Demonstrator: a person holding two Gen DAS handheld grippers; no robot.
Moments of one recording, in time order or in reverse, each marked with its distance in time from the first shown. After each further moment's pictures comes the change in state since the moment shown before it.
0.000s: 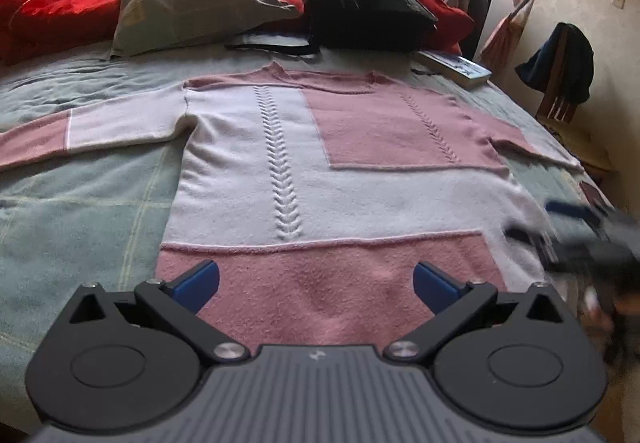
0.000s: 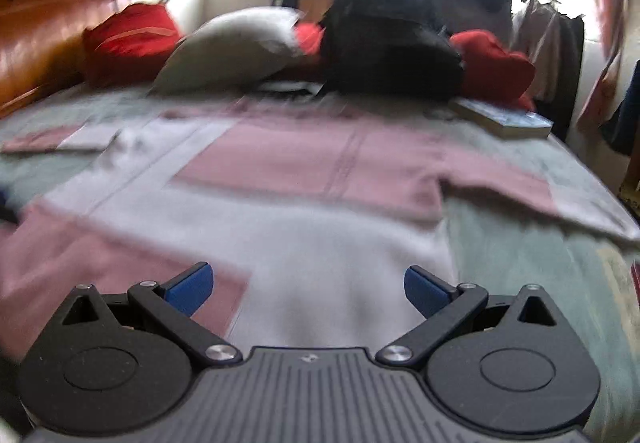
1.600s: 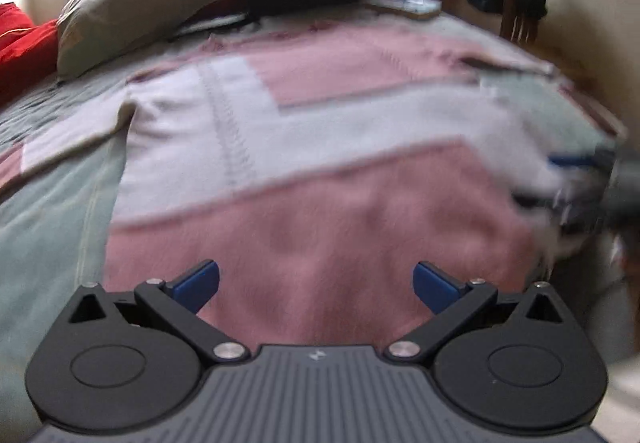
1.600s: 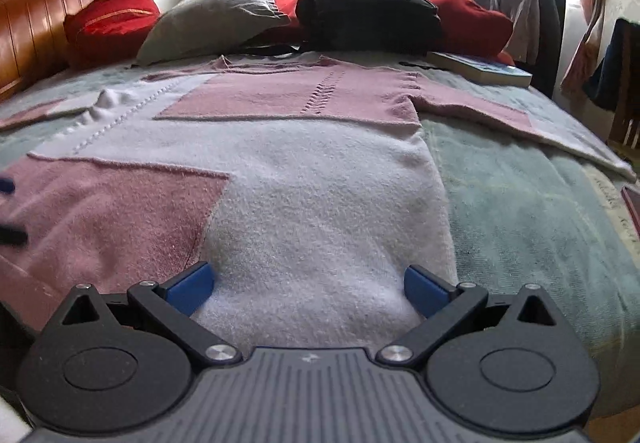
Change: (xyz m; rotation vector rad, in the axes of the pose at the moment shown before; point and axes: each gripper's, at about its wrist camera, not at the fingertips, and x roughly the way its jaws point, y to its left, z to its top) left arm 0.027 -0.024 -0.025 0.243 0.031 -0.036; right arm -0.021 -0.001 -0.070 0.033 0.085 -0.043
